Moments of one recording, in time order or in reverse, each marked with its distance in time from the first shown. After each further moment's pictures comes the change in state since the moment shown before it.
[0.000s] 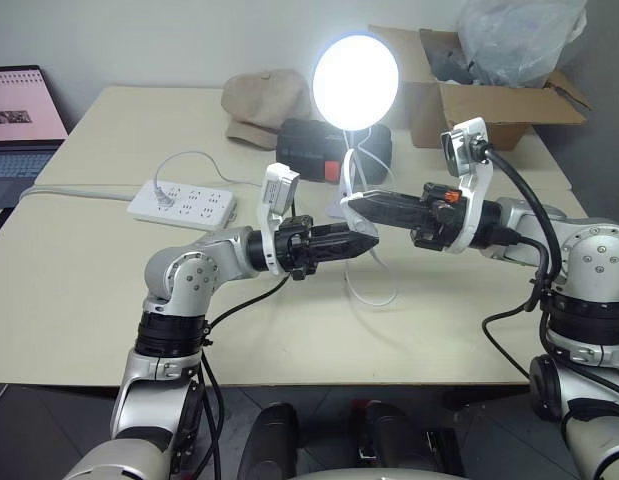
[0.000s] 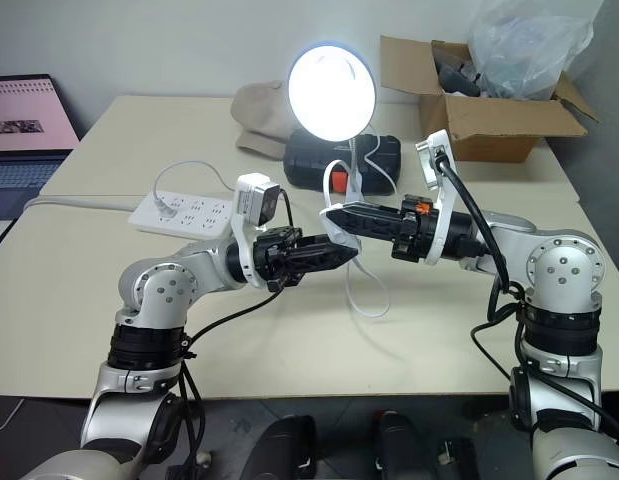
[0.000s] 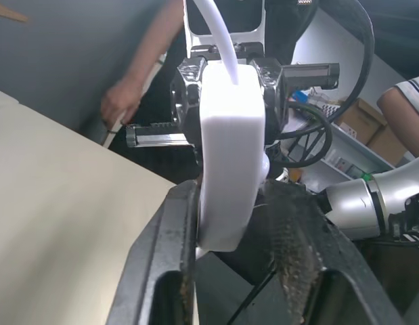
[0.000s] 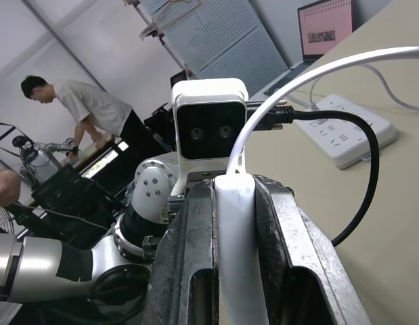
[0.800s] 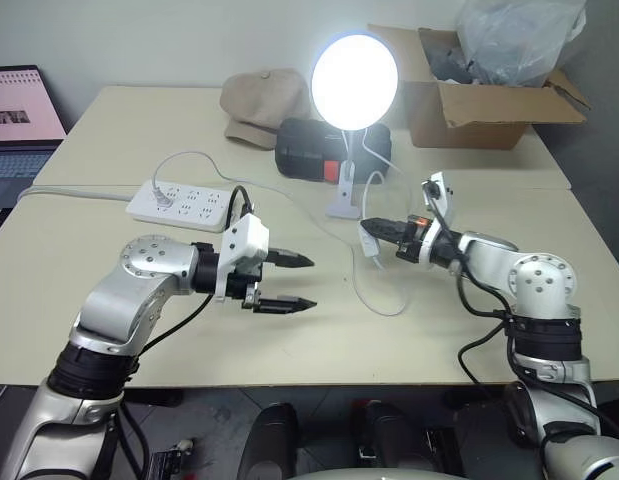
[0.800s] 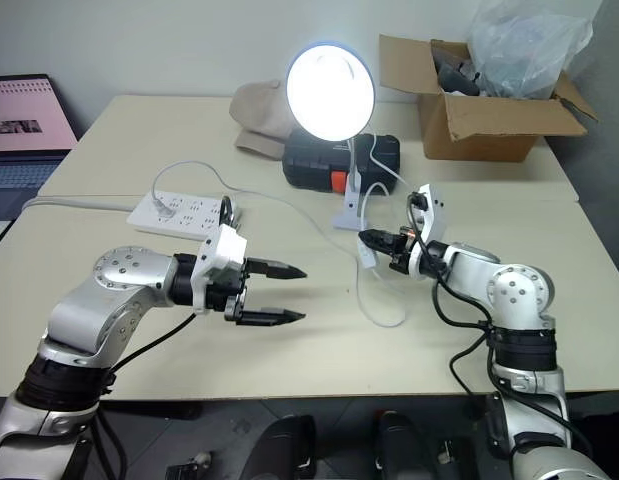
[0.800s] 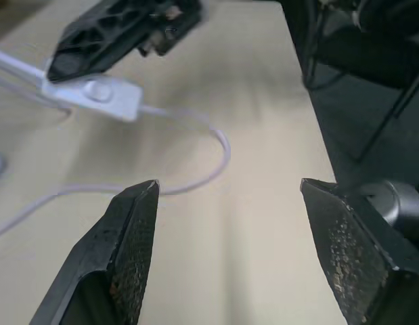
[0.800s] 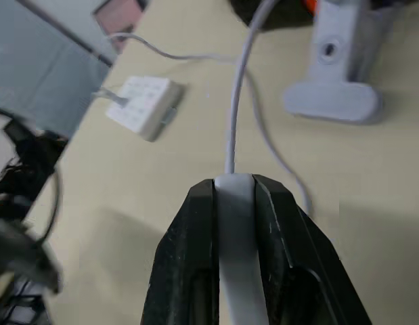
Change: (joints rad) left arm 0.220 0.416 -0.139 -0.181 0.461 -0.526 -0.212; right arm 0.104 0.179 0.034 0.202 -0.301 -0.112 -0.423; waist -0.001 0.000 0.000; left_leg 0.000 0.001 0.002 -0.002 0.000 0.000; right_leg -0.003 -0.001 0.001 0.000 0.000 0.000
